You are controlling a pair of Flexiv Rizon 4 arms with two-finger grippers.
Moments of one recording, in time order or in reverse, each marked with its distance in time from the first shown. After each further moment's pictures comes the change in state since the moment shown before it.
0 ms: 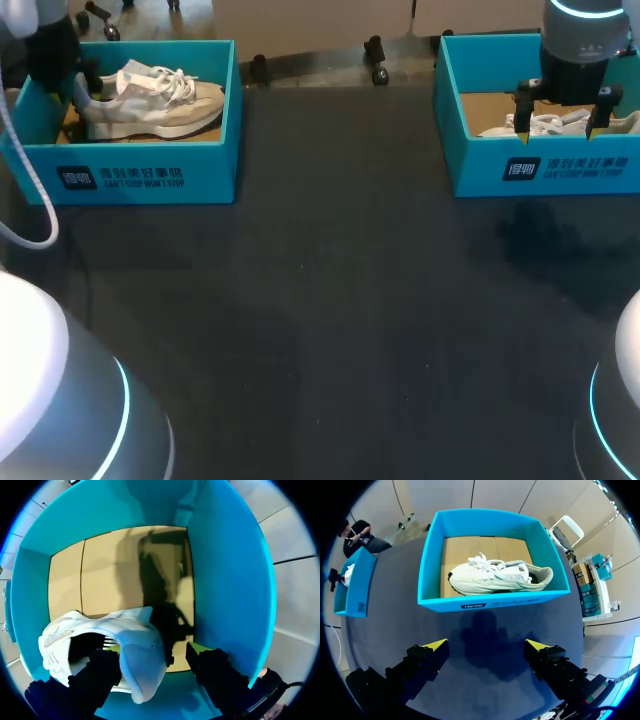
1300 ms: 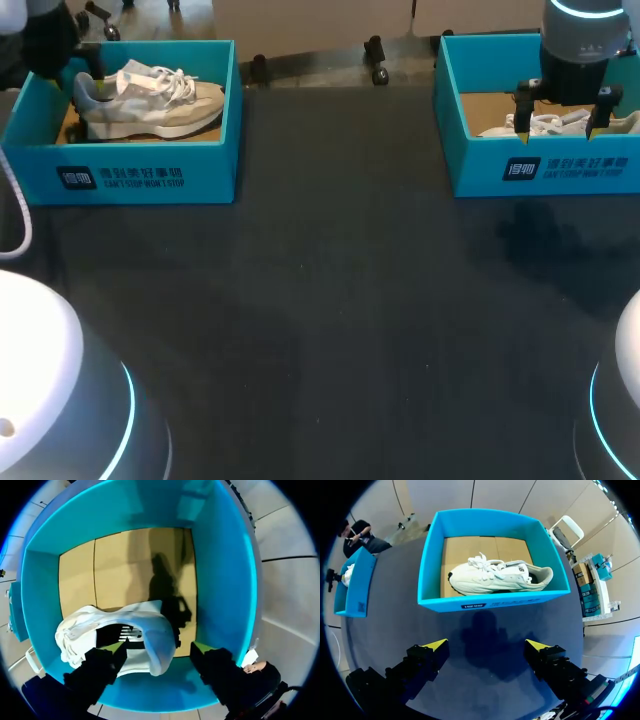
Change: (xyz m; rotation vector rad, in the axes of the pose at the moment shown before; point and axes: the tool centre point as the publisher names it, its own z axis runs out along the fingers) left arm -0.013 0.003 -0.036 -0.094 -0.028 0.009; right arm 0.000 0.000 0.000 0.000 0.000 0.000
